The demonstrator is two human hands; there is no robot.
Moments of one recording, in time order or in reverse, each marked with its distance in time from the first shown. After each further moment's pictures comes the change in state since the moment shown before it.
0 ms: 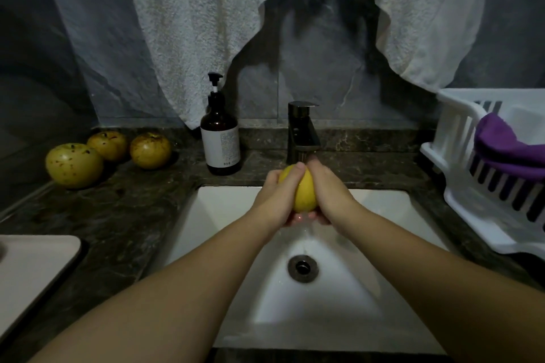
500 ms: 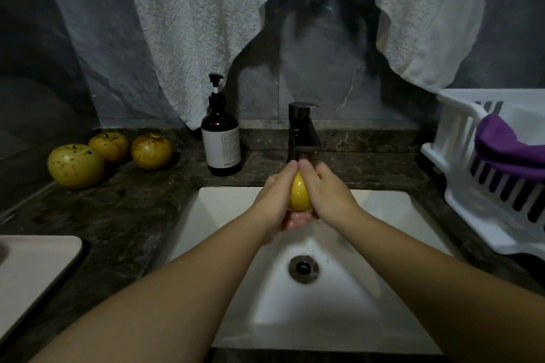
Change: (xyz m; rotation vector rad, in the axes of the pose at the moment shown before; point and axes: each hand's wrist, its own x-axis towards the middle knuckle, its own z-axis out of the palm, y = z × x) left_hand 0.003 -0.002 0.002 -0.193 -0.063 -0.104; right_hand 0.004 0.001 0.003 -0.190 0.079 -0.190
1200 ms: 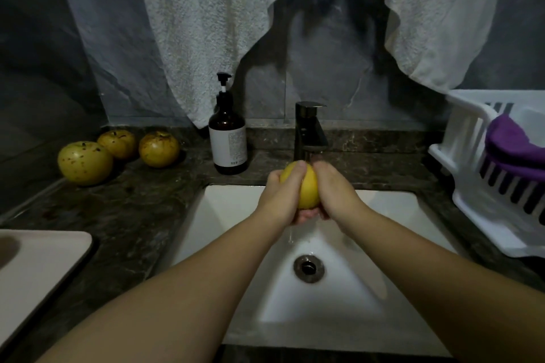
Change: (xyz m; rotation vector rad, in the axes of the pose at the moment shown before) left_hand -0.004 0.005 0.002 0.095 0.150 0.062; right_hand 0.003 0.000 0.002 0.142 -0.050 0.028
